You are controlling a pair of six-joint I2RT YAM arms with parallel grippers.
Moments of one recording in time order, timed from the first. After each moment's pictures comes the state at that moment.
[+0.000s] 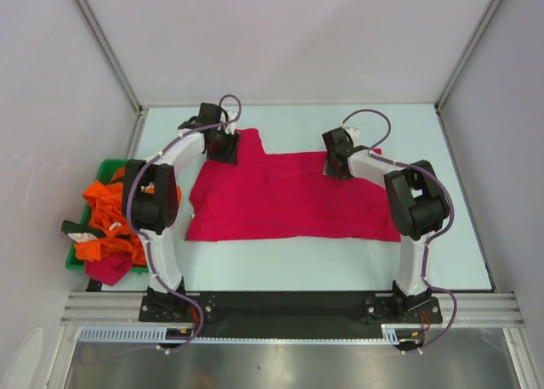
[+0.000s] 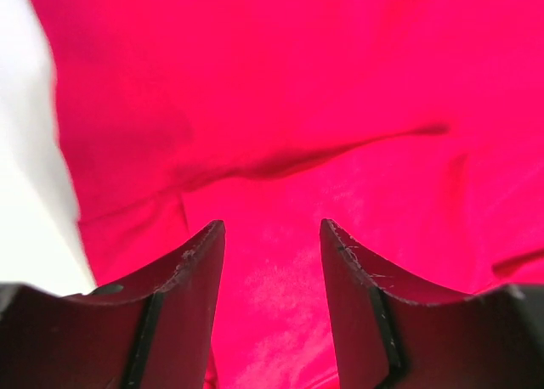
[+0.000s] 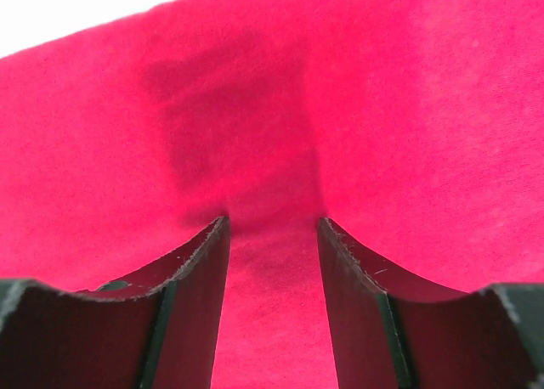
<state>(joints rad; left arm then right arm) -0.21 2.00 1.54 -0.59 0.16 0.04 0.40 1.98 1.32 -0.32 0.34 0.55</state>
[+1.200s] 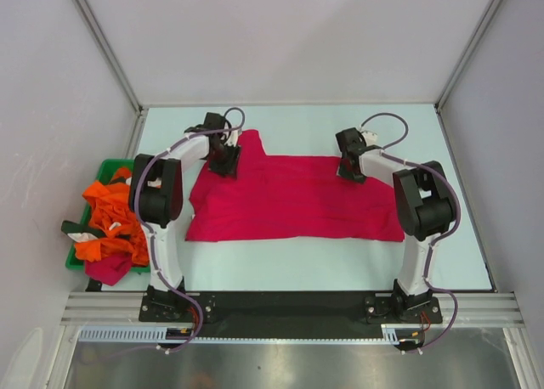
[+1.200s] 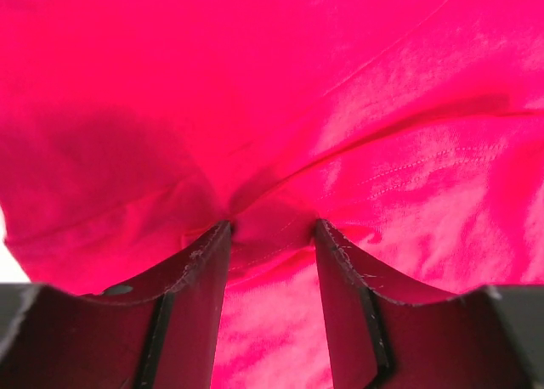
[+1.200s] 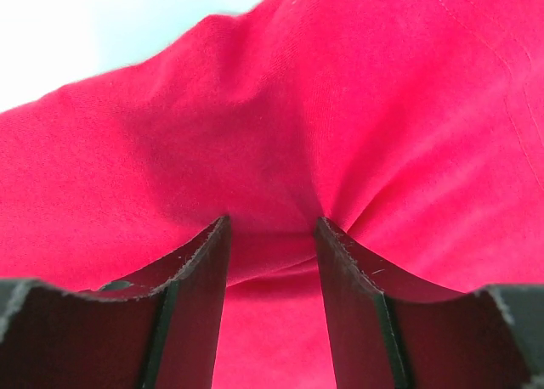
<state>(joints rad) -0.21 2.09 1.55 -0.64 0.16 0.05 0.32 1.96 1.28 -0.39 0.38 0.63</state>
